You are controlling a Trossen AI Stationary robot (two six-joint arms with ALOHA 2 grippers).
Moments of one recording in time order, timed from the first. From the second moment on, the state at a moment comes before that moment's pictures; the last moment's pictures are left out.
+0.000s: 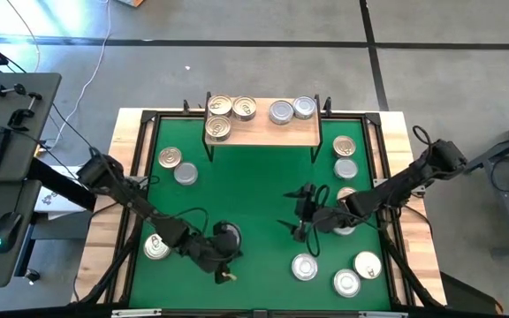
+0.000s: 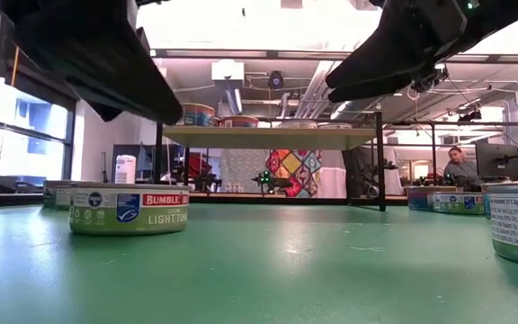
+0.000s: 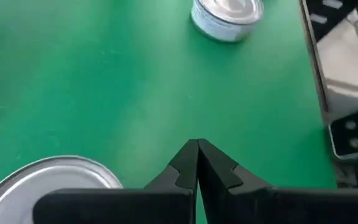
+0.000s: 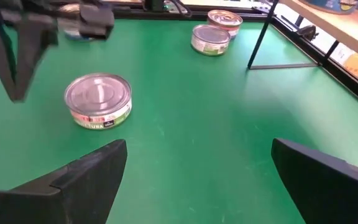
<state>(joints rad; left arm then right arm) -0.62 1.74 0.97 -0.03 -0.40 -0.66 0.44 1.45 0.70 0.20 0.64 0.23</state>
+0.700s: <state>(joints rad) -0.78 1.73 0.89 -0.20 -0.61 -1.20 0.26 1.88 0.79 0.67 0.08 0.08</state>
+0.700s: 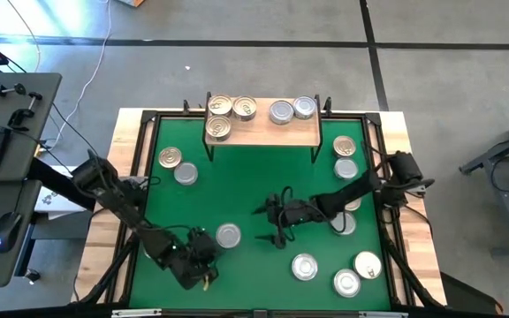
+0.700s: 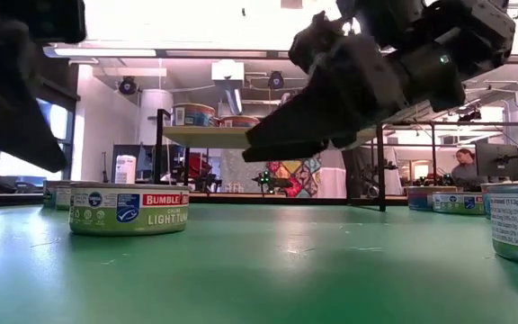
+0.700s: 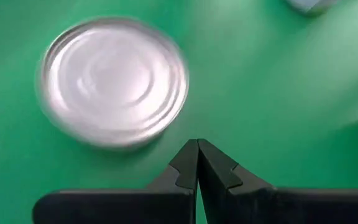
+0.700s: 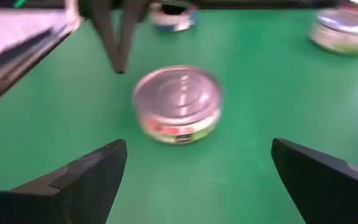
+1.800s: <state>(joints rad) -0.62 1.70 0.75 -0.47 -0.74 -1.34 0.10 2.11 0.99 0.65 0.07 -0.03</state>
